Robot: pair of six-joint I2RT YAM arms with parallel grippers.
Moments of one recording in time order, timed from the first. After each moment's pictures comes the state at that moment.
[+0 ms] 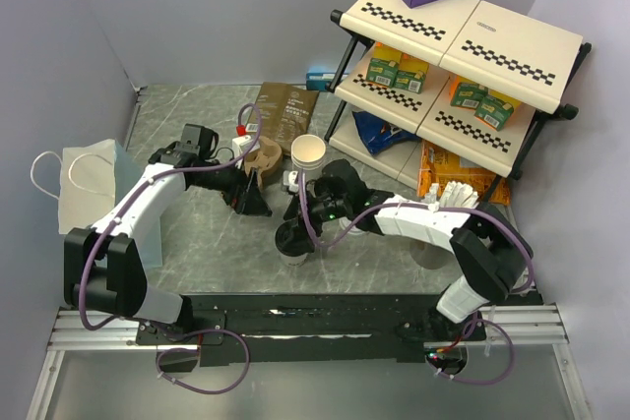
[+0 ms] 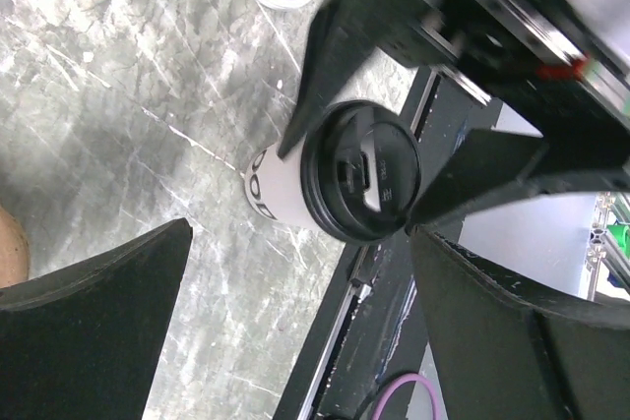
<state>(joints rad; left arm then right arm) -0.20 1.42 1.08 -0.76 0.98 0.31 0.80 1.57 0.89 0.15 -0.78 -0.18</state>
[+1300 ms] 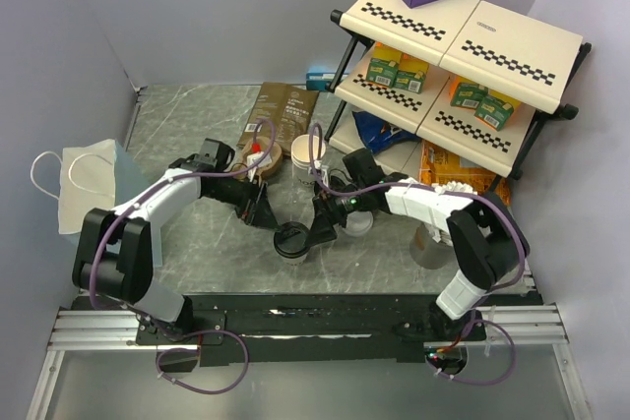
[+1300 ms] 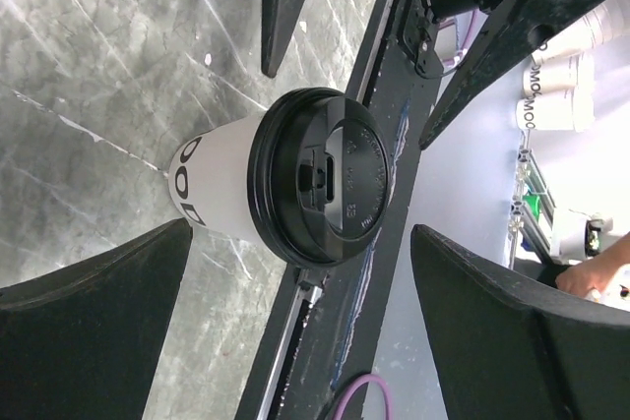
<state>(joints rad) -0.27 1.50 0.97 -0.67 1.09 0.24 0.58 1.61 0.94 -0.22 -1.02 0.05</state>
